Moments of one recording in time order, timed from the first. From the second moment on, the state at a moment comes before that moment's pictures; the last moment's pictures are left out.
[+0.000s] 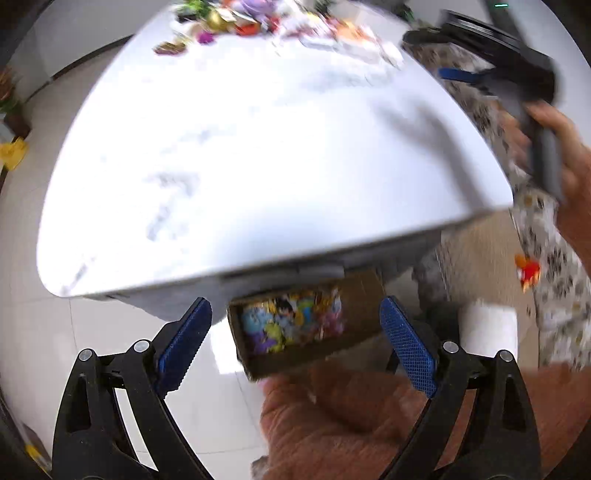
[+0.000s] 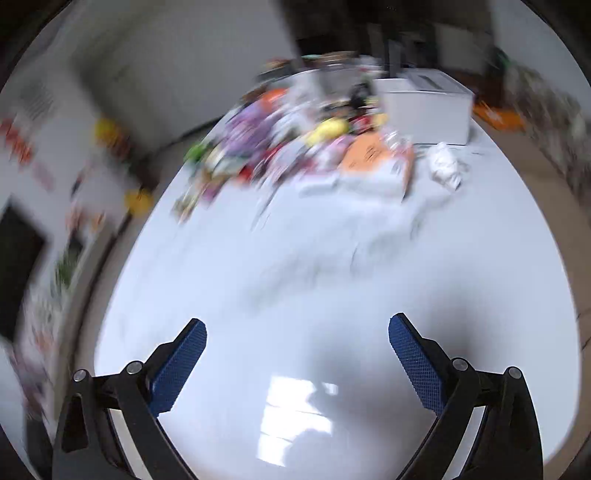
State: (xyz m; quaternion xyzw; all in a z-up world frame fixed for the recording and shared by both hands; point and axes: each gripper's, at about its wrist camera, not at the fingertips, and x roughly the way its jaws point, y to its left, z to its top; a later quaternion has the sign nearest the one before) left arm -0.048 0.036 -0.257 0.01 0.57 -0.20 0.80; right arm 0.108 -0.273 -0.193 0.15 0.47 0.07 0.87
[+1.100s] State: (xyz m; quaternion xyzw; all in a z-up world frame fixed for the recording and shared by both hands) left arm 0.123 -0.090 -0.221 0.08 0.51 -0.23 0.83; right arm 0.076 -0.362 -0.156 0.14 0.47 0.10 0.87
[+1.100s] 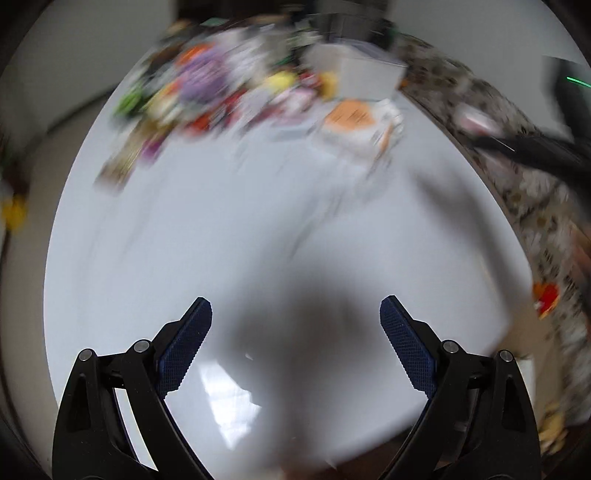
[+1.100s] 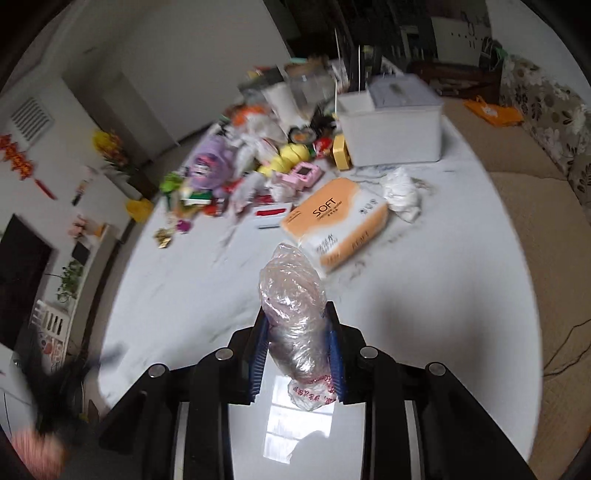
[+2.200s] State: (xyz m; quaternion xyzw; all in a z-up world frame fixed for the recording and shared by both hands) left arm 0.274 -0.180 -0.254 0.02 0.61 -0.30 0.74; right arm -0.024 -0.376 -0.163 0.23 0.45 0.09 0.86
